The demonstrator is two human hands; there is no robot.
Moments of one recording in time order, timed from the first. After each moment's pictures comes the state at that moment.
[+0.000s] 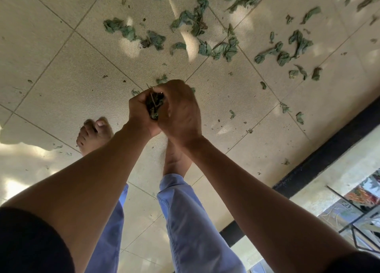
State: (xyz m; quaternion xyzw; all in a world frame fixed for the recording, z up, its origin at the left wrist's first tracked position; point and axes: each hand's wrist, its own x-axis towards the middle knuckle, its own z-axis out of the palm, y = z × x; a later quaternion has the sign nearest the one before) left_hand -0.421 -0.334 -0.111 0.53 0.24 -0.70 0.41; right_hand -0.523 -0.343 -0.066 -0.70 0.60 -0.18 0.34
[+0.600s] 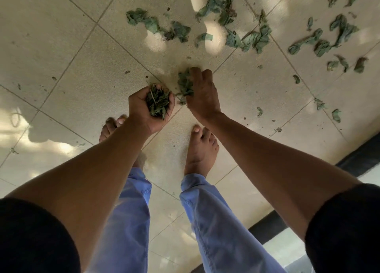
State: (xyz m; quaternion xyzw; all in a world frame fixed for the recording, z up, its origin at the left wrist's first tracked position) left_hand -0.365 -0.319 -0.151 0.47 0.36 -0.67 0.45; right_hand -0.521 -0.358 -0.169 -0.68 0.63 0.01 0.37
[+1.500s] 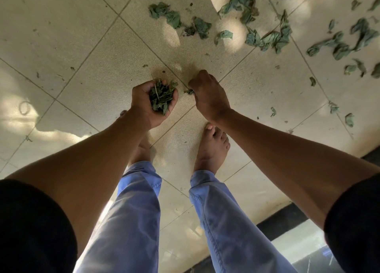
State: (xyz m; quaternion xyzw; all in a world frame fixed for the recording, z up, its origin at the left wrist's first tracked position) left_hand -0.325 -0.314 -0.151 0.49 0.37 -0.67 0.42; right_hand -0.504 -0.354 -0.176 -0.82 0.49 0.06 0.28
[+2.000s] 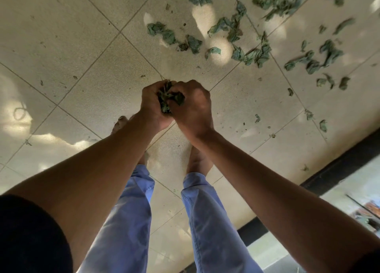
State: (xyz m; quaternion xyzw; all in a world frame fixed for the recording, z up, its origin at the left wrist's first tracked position) left_hand -0.350 -0.340 -0.104 0.50 0.23 -0.73 0.41; right_hand -0.456 -0.348 -0.054 -0.66 0.62 -0.13 0.40
